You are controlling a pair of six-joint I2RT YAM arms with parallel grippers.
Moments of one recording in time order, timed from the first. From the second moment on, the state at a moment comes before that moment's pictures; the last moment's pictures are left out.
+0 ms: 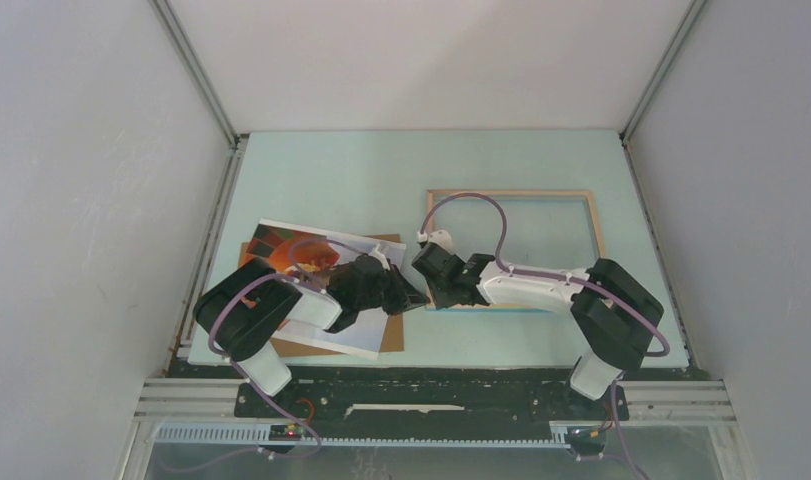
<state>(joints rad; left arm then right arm) -0.71 1.66 0.43 0.63 0.27 -1.15 0.96 1.65 1.01 -0.45 0.32 0.49</state>
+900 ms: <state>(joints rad) -0.71 1.65 0.43 0.61 0.26 -1.15 0.95 1.57 1.03 -0.56 0.37 0.61</state>
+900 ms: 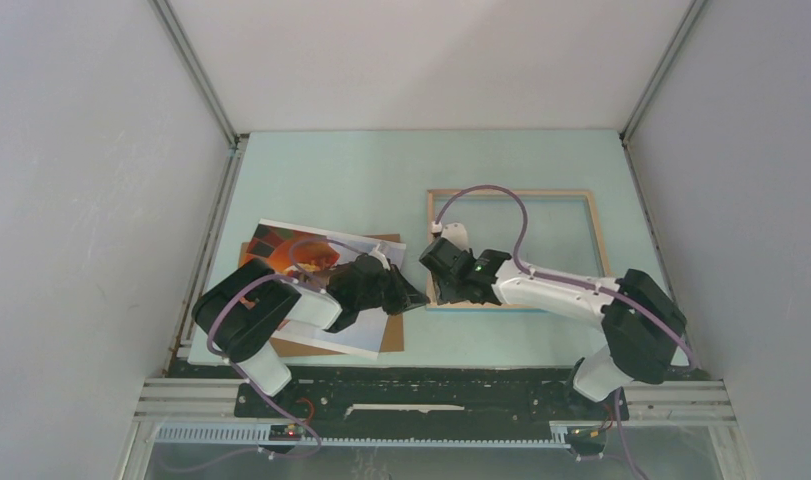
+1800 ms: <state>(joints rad) -0.71 1.64 0.43 0.59 0.25 -1.14 0.96 1.63 0.98 -0.56 0.34 0.69</state>
